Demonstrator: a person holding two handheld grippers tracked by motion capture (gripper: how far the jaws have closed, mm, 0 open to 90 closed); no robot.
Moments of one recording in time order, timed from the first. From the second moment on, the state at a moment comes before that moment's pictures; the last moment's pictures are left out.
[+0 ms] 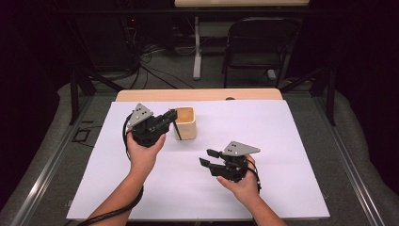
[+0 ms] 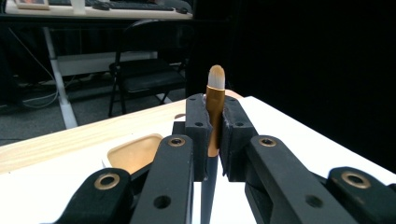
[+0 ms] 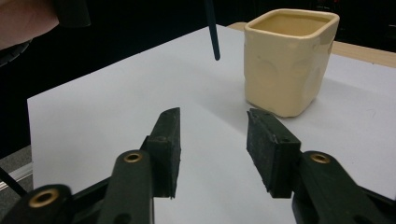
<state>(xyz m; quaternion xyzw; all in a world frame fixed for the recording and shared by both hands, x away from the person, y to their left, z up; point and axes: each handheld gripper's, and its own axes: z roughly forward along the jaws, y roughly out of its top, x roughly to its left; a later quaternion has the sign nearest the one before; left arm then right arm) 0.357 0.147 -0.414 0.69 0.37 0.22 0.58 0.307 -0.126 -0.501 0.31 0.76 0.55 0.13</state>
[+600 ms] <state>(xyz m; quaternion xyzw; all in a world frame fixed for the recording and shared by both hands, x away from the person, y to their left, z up) 0.374 0.153 -0.407 0.67 0.38 0.24 0.59 0.311 -0.126 -0.503 0.32 0.76 0.54 0.16</state>
